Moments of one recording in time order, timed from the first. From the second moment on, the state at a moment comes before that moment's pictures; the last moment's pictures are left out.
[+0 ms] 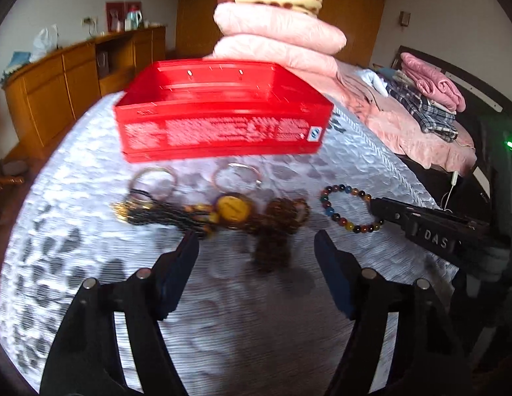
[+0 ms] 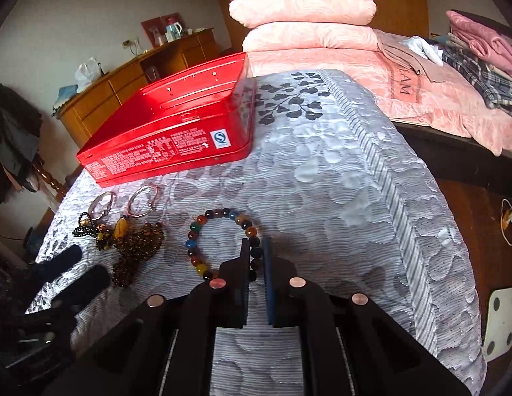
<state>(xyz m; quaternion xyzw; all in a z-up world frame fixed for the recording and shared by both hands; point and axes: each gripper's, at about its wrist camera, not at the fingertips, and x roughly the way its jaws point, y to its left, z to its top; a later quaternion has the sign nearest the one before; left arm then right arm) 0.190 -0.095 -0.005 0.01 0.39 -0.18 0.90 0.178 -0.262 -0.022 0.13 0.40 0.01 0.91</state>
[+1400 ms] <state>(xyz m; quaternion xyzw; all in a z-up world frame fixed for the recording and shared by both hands) 0.196 -0.100 -0.012 0.00 0.42 -0.19 0.89 0.172 -0.253 -0.013 0.11 0.39 0.03 0.91</state>
